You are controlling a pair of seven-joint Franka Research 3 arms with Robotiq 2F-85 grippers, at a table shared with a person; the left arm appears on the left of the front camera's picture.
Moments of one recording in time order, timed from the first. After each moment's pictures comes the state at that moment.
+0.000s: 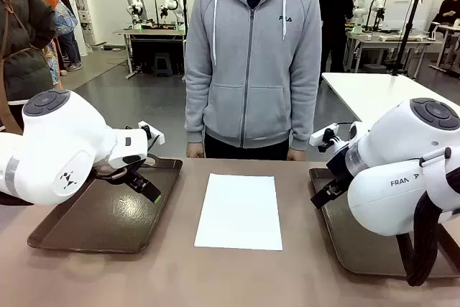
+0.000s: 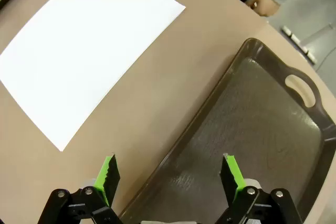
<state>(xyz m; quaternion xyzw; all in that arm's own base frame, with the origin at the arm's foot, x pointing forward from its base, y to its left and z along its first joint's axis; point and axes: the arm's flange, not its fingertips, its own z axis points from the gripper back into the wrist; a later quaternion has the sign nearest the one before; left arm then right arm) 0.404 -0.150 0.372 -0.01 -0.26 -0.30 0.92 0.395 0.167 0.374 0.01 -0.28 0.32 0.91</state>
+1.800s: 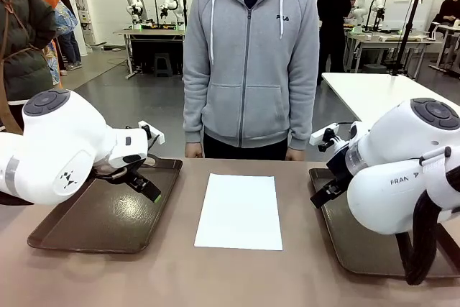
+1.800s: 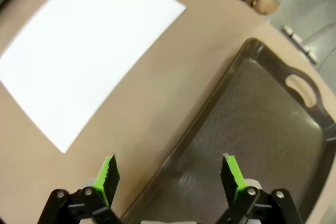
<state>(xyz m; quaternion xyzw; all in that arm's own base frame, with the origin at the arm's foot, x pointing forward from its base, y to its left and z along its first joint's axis) 0.405 -0.146 0.377 -0.01 -0.27 -0.29 0.92 0.395 0.167 0.379 0.02 -0.28 0.31 0.91</state>
